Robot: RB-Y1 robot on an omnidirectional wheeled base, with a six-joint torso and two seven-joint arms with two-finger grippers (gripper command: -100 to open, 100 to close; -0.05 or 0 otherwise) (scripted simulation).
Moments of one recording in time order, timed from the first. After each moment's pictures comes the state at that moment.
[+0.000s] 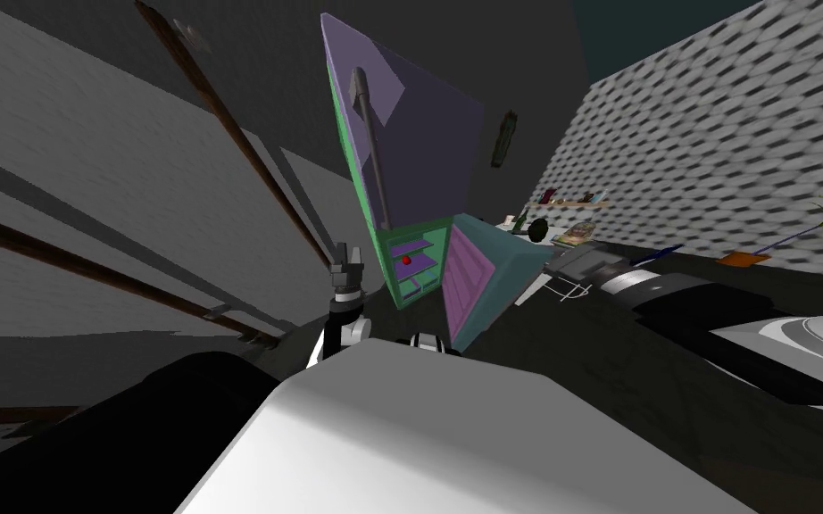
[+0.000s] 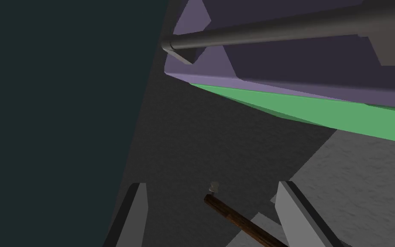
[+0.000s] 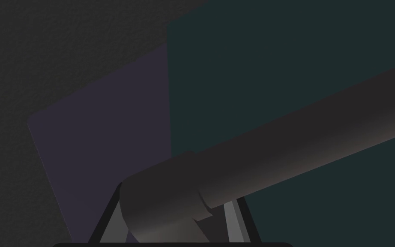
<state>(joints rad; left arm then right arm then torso) 0.50 0.02 0.01 -2.37 0.01 -0.59 -0.12 0.68 -1.29 -0.51 -2.22 0.64 0.05 0.64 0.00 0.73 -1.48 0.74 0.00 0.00</state>
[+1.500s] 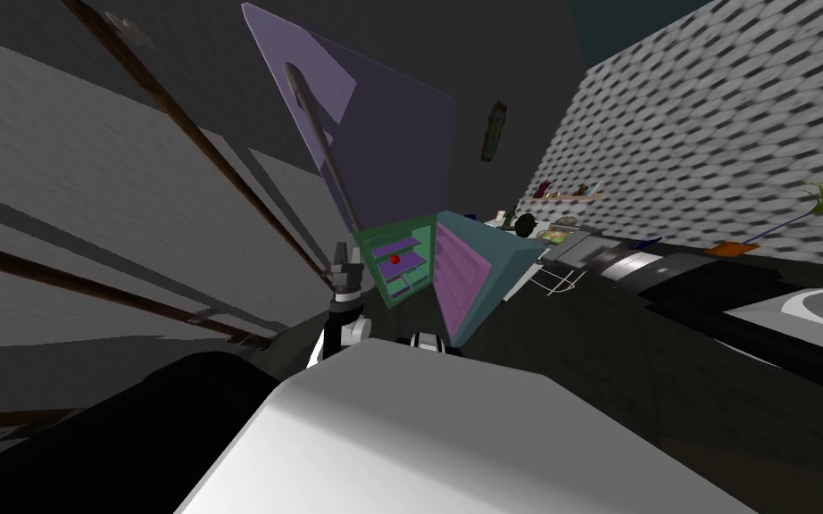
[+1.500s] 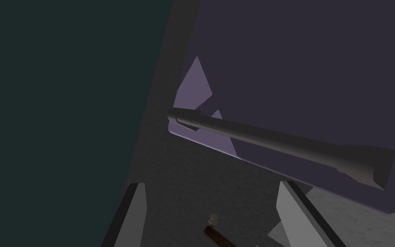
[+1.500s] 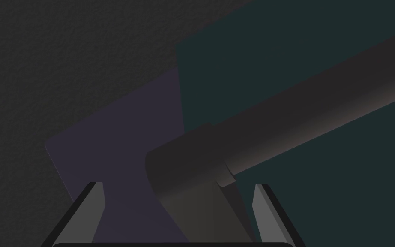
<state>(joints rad) 0.50 0.02 0.01 -2.37 0.01 -0.59 -0.12 0.68 -1.40 -0.59 -2.22 0.58 -0.01 0.58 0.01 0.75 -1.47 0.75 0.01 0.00</state>
